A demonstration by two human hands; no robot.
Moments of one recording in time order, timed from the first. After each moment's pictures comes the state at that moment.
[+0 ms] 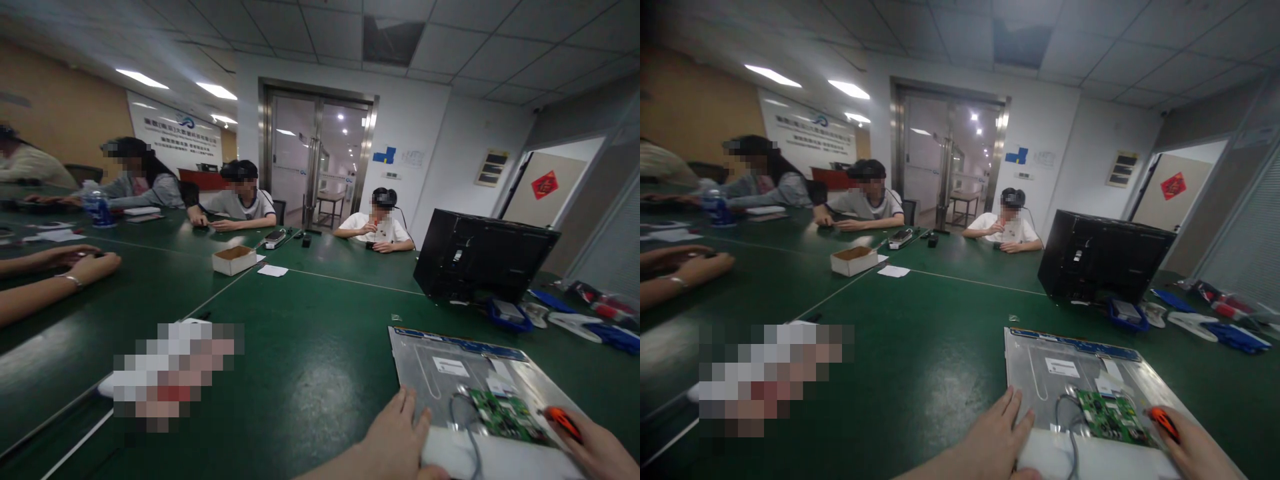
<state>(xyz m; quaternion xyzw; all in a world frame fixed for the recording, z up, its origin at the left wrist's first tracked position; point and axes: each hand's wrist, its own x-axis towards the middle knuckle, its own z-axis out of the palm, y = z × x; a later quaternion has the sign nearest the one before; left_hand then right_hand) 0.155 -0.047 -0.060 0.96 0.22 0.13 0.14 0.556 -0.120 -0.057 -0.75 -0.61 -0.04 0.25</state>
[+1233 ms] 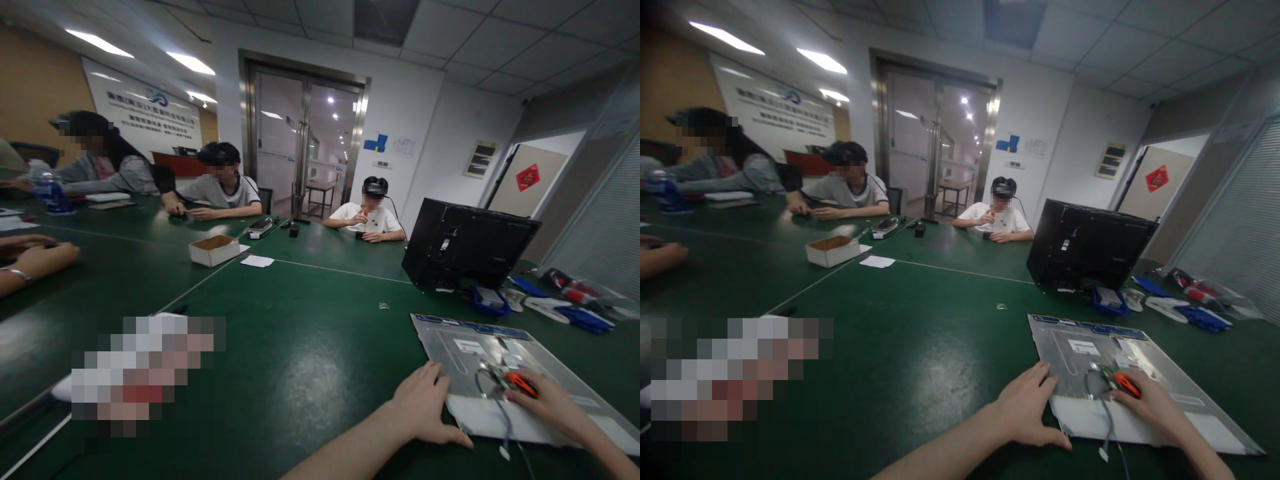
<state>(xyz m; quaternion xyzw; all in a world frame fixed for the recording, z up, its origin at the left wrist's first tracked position) 0.243 -0.022 -0.057 0.93 0.18 0.16 0.27 0.542 -0.092 -0.024 -0.76 -0.62 0.03 0.17</state>
